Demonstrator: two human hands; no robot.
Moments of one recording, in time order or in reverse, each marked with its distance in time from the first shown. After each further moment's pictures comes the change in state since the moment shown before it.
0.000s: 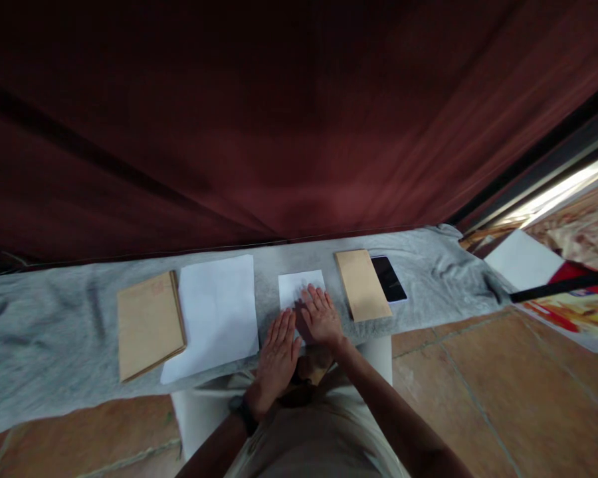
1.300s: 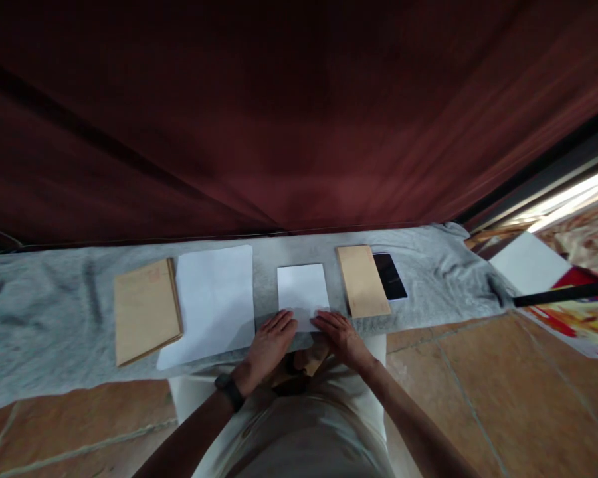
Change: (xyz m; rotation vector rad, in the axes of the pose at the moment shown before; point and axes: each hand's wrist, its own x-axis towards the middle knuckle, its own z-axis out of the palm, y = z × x) left_hand 0.012 -0.020 -0.013 -0.058 -0.199 0.155; right_hand -0.063 0.040 -0.045 0.436 -0.142 -0.184
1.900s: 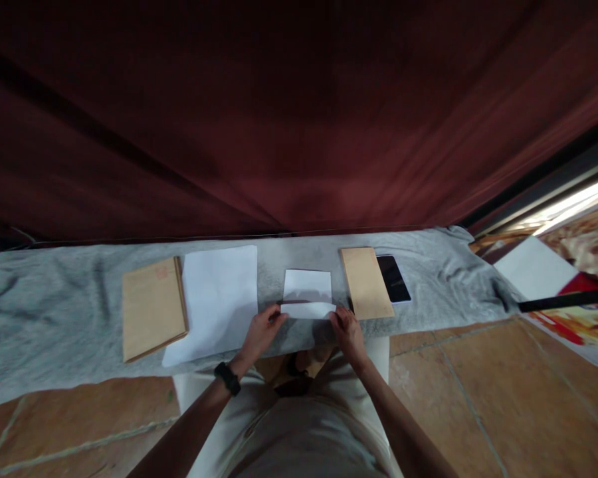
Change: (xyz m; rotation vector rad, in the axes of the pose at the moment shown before) left_hand 0.016 -0.023 -0.014 -0.667 0.143 -0.513; right_hand 0.019 -0.003 0.017 -0.069 0.325 0.401
